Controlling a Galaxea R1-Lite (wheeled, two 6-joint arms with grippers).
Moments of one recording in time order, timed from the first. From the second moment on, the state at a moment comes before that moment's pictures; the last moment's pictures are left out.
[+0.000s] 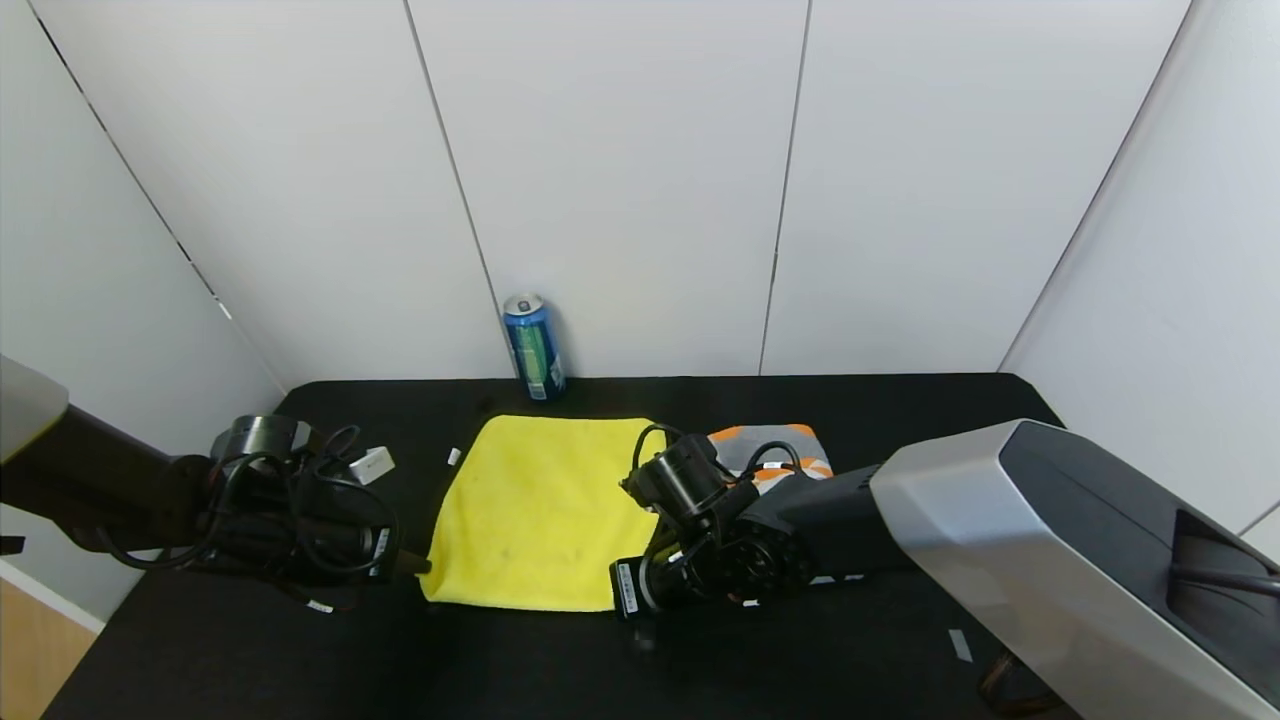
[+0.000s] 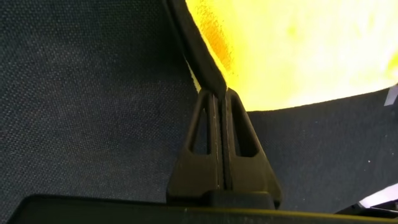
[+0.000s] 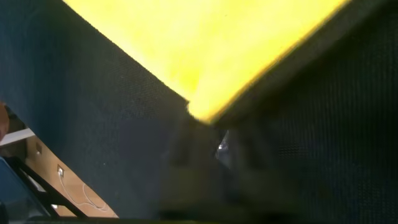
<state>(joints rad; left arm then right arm) 0.15 2.06 -0.98 0.01 -0.48 0.13 0.77 2.47 -1.69 0.11 0.22 0.46</state>
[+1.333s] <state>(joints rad) 0.15 1.86 -0.86 0.01 -0.47 0.13 0.78 2.35 -1.56 0.11 0.20 0.46</state>
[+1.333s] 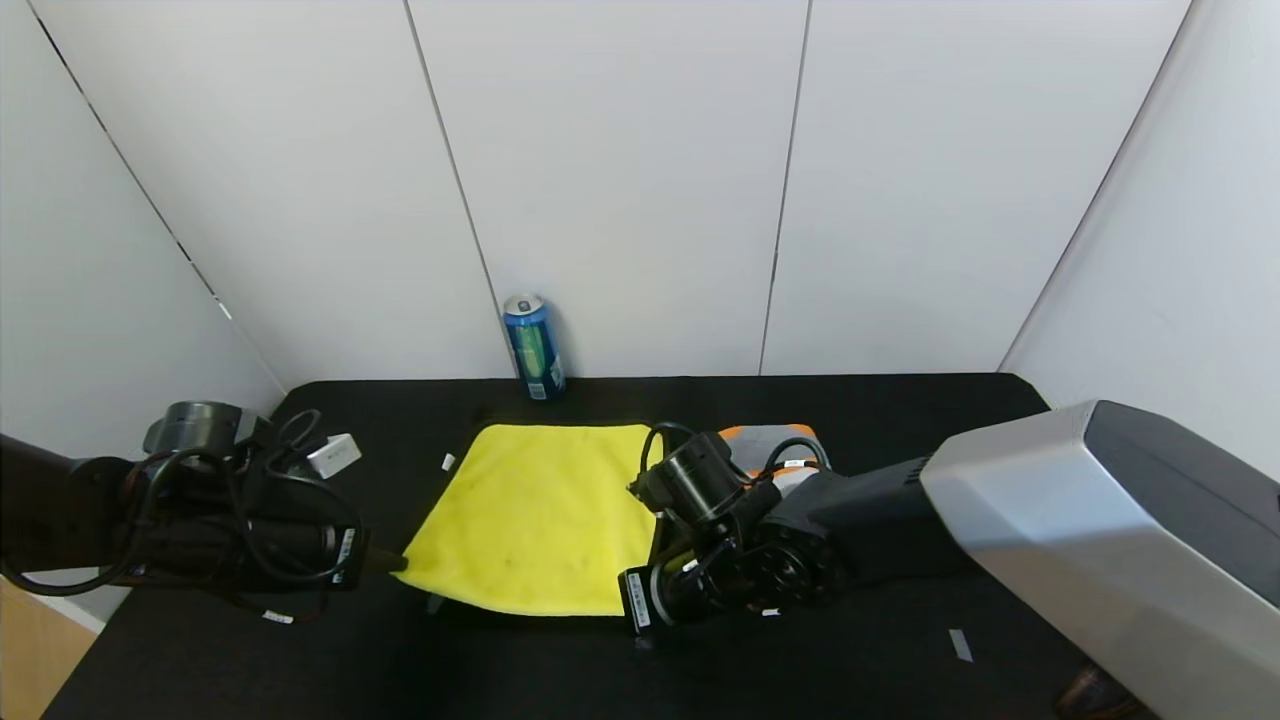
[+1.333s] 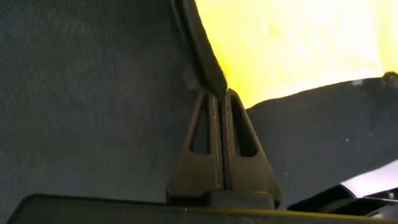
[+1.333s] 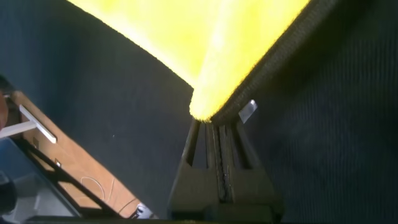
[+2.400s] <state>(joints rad) 0.20 1.64 -0.76 0.01 -0.48 0.18 0.82 2.20 -1.44 0.11 0.21 0.46</state>
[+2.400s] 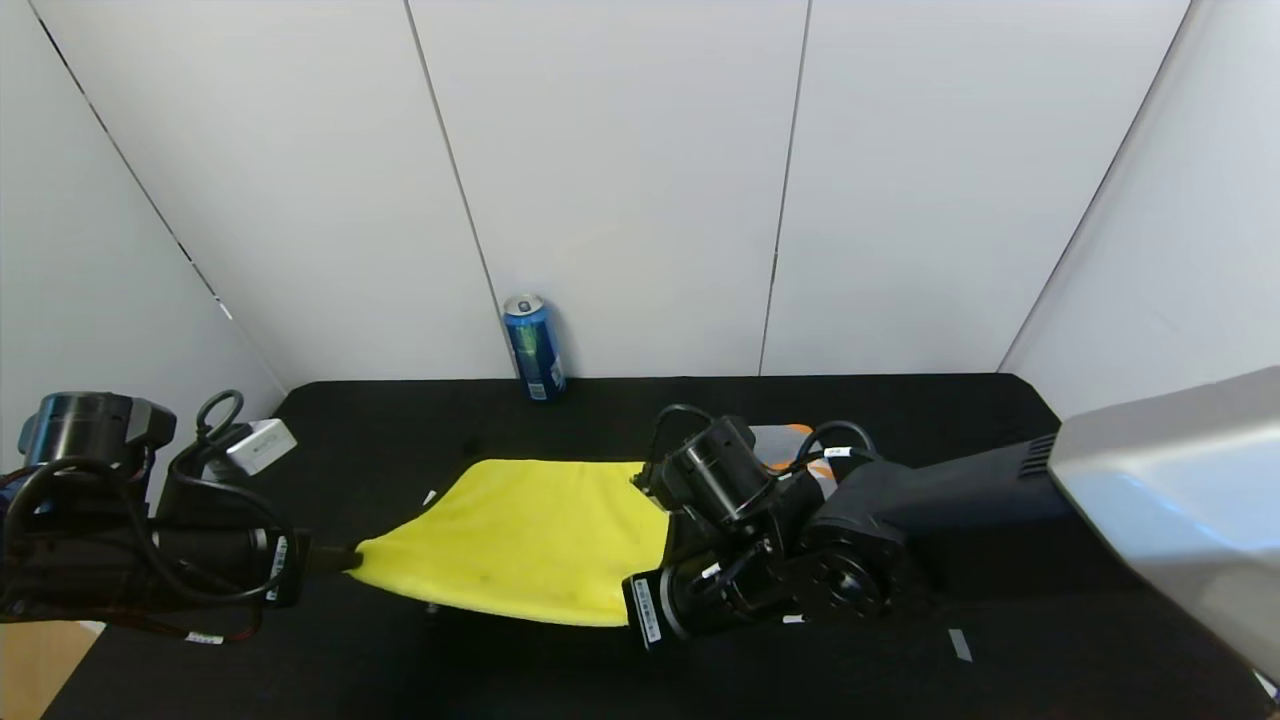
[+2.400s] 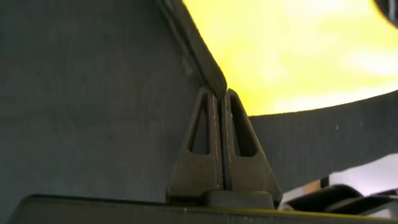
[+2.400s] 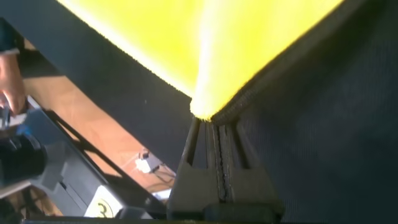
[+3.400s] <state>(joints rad) 0.15 1.93 -0.98 -0.08 -0.48 0.18 0.72 2.38 -1.75 0.12 0.21 0.46</state>
